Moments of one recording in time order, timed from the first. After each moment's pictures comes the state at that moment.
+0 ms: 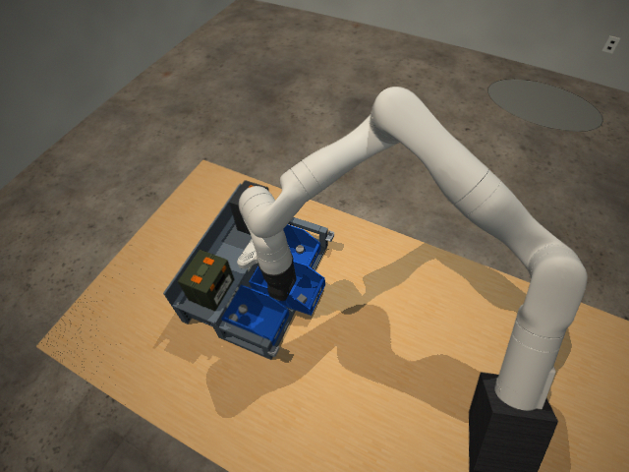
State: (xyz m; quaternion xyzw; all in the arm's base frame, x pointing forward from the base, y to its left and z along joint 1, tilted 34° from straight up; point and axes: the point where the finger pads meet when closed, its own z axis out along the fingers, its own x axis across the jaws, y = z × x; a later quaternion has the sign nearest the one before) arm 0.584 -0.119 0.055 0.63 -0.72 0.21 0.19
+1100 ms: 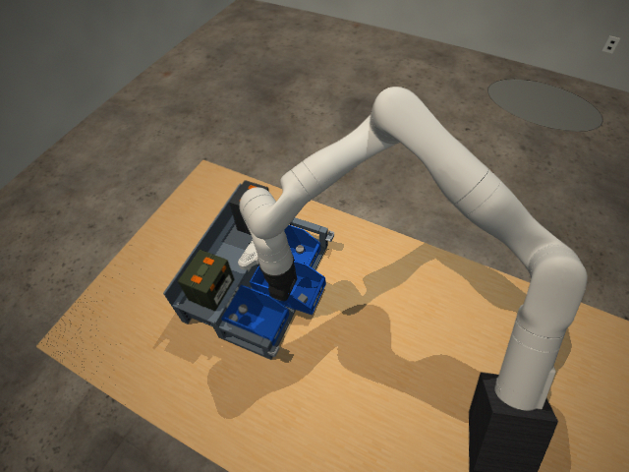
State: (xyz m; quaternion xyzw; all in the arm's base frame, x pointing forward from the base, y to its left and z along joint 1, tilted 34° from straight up) arm 0.582 -0.121 0.054 0.64 -0.71 0.22 0.20
